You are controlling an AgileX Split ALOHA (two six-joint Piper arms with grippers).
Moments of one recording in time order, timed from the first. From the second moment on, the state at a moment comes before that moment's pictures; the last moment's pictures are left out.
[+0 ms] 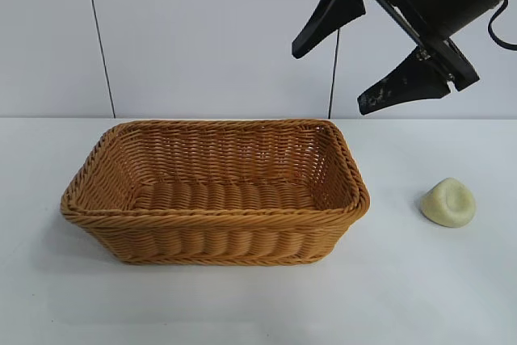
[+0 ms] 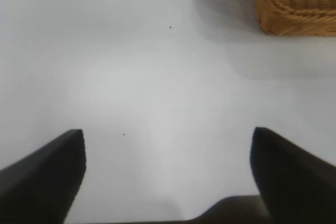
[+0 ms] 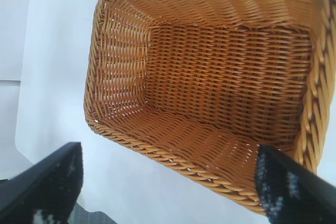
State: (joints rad) left arm -0.05 0.03 -0.50 -0.03 1.07 -0.04; right arm 0.21 1.62 -1.12 0.82 0.81 -0.32
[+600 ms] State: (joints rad) left arm -0.05 -0.01 -0.50 -0.03 1.07 -0.04; right arm 0.14 1.64 -1.26 0.15 0.94 0.04
